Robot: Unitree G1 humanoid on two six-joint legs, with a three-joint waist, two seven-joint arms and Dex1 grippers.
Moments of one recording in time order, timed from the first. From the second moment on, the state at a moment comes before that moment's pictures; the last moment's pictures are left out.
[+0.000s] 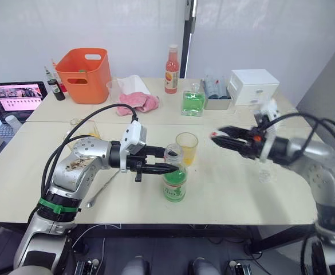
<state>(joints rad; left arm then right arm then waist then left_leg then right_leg) -0.65 0.60 -0.14 -0.10 -0.52 0.43 -1.26 -0.43 -0.69 -0.25 -0.27 0.59 0.89 0.63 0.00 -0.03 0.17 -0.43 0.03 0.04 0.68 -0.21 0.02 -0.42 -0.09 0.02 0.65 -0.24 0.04</state>
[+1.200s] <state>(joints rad) -0.66 0.65 -0.09 -0.05 -0.55 0.47 -1.27 -0.20 -0.45 -0.19 -0.32 0.46 0.51 0.50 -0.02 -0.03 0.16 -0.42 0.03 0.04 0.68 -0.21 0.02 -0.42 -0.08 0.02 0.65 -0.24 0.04</state>
